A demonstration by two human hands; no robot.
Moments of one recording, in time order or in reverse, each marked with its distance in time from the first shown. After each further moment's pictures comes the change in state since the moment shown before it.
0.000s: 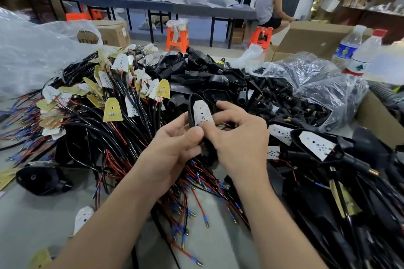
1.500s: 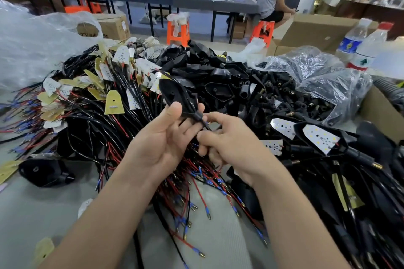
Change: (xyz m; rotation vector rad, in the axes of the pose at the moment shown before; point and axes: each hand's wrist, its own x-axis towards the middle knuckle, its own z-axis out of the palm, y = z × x) left_hand 0.002 0.020 0.010 -0.385 0.338 -0.058; right_hand 0.003 0.008 -0.006 0.204 -0.605 0.284
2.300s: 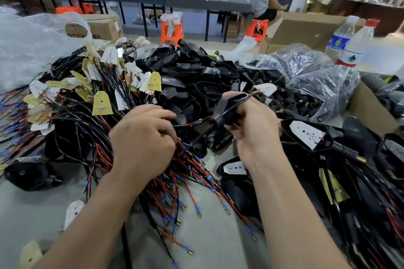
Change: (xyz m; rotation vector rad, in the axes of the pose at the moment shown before) left_hand -0.013 0.001 -0.011 1.798 0.278 0.808; right_hand 0.014 -0.001 -0.030 0.442 0.475 -0.055
